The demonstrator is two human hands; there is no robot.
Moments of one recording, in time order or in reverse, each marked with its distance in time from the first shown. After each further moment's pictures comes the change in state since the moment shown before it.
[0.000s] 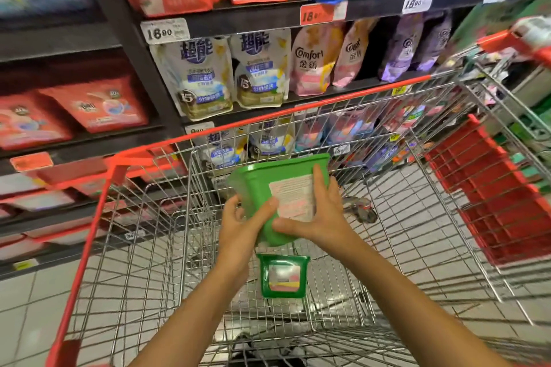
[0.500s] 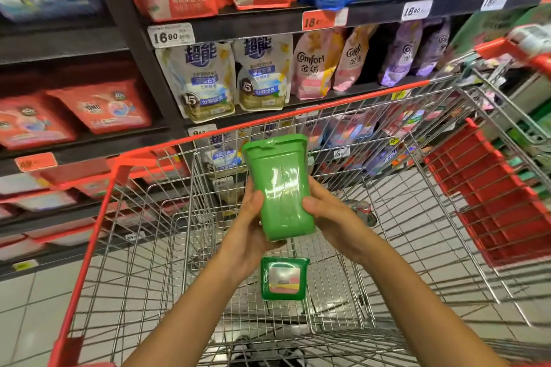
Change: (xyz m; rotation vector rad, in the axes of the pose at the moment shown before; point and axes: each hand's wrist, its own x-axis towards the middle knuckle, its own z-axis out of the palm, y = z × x) left_hand -0.004 0.015 0.001 -0.244 -0.364 -0.114; right_hand -0.013 -0.015 -0.019 0.655 -0.306 -0.026
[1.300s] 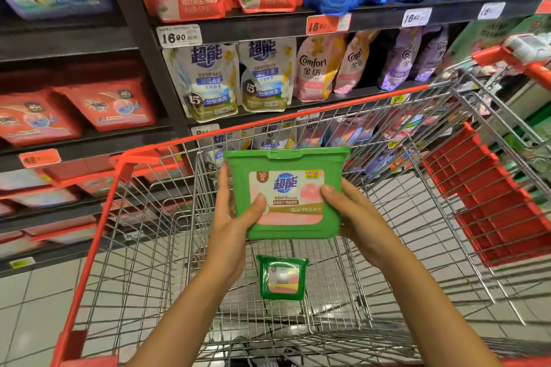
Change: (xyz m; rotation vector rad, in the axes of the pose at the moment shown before) left_hand -0.014 0.006 -0.012 0.047 0.161 0.323; right_hand -0.013 0.005 -0.015 -0.010 0.205 -0.100
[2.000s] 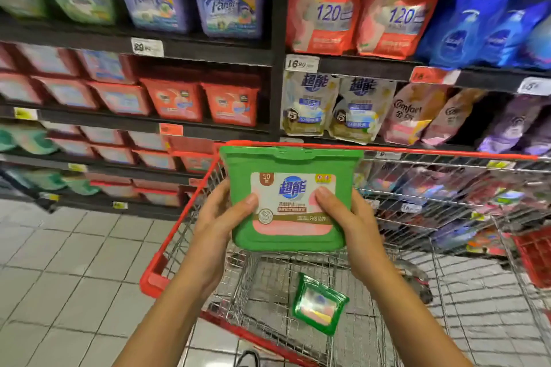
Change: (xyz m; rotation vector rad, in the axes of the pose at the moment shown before) left_hand -0.097 0.070 -0.062 0.104 0.244 0.273; right_hand -0.017 -0.015 0.110 0.021 -0.219 -0.188
